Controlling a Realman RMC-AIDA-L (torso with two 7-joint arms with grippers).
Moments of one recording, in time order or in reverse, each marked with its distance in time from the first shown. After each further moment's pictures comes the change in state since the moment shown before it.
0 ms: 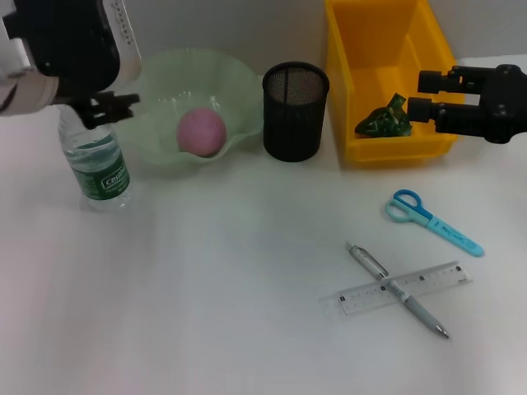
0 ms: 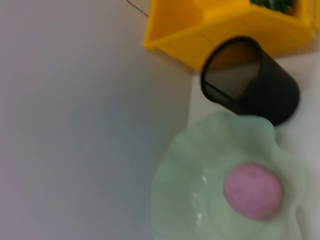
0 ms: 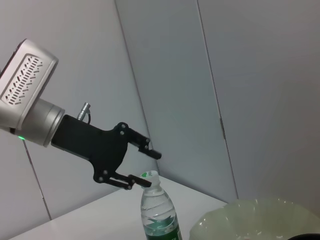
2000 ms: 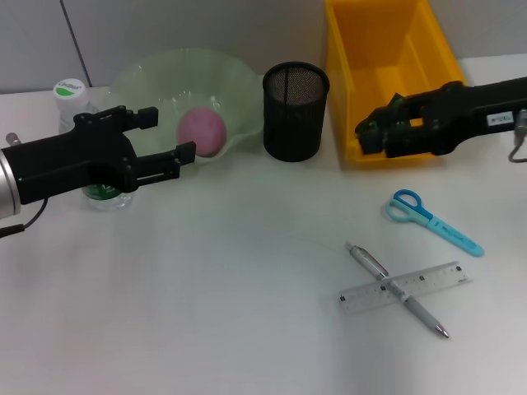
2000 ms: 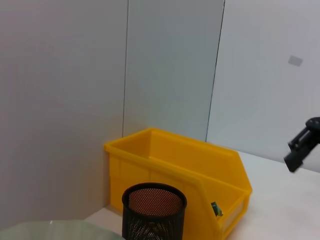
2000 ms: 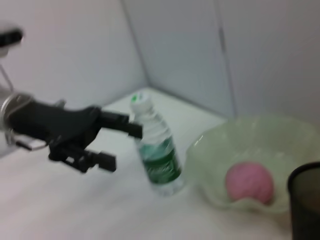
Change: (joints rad) left arm 0.165 0.007 -0.363 -0.667 -1.218 -0.042 0.465; right arm 0.092 0.037 -0.191 -0.252 -0.268 0.053 0.353
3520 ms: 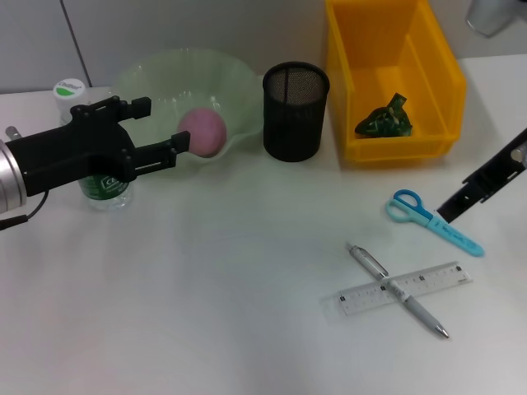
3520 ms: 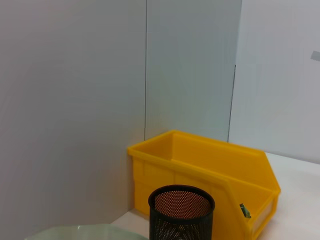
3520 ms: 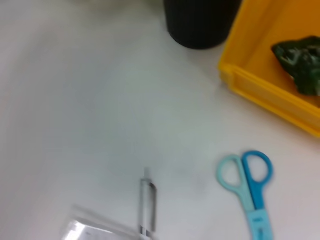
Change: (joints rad) left arm -0.026 -0.003 -0.002 -0.073 -0.033 -0.073 0.095; right arm 0.163 0.030 -0.219 -0.224 -0.709 -0.228 0.589
